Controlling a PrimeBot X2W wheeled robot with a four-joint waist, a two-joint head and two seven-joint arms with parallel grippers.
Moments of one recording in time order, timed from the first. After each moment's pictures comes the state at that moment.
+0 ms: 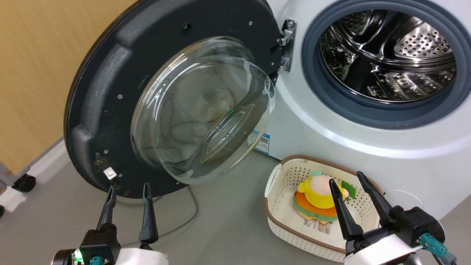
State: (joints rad) left arm 0.08 0.05 -0.04 -0.07 -0.08 0.12 -0.20; right arm -0.02 -0.10 0.14 0.06 0.18 0.13 -0.20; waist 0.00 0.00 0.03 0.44
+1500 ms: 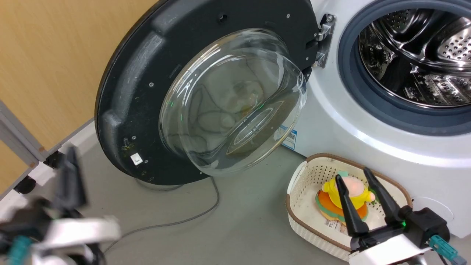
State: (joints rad) left arm -0.02 0.14 0.10 -0.11 -0.18 0.06 -0.26; right arm -0.03 -0.12 0.15 0.06 0.22 0.13 -0.26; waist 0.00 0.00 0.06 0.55
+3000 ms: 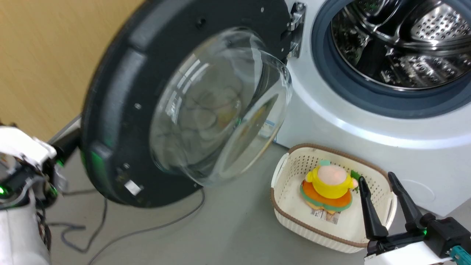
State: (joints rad) left arm -0.60 0.27 0.39 0.53 -1.17 -0.08 0.83; right arm 0.03 -0.10 0.06 0.00 0.19 0.13 -0.26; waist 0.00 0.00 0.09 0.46
